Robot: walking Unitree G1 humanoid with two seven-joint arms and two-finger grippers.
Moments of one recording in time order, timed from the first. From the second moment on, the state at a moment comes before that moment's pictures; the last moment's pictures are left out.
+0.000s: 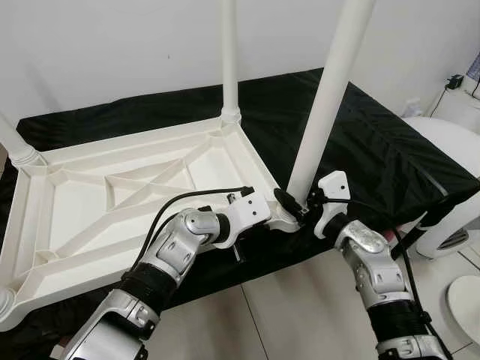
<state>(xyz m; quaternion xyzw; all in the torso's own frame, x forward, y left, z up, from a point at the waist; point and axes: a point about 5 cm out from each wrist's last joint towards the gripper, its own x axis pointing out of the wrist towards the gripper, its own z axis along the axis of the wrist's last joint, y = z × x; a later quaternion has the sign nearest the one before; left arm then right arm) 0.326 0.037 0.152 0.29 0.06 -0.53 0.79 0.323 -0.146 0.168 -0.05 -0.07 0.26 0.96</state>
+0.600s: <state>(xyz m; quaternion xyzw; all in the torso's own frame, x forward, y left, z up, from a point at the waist) 0.328 0.037 0.153 0.29 0.06 -0.52 0.80 0.315 -0.113 0.169 -0.01 -0.07 0.03 1.00</state>
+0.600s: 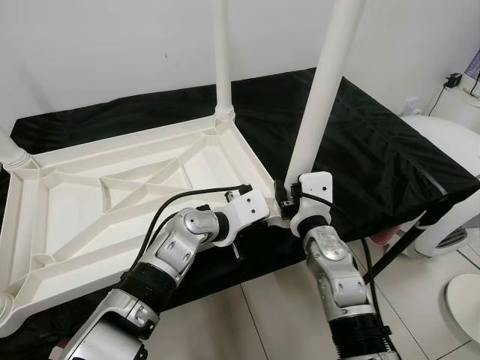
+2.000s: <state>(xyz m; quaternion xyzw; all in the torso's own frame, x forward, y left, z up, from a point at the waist) 0.326 0.035 0.151 0.29 0.06 -0.53 0.80 0.328 -0.157 0.171 -0.06 -0.03 0.33 0.94</state>
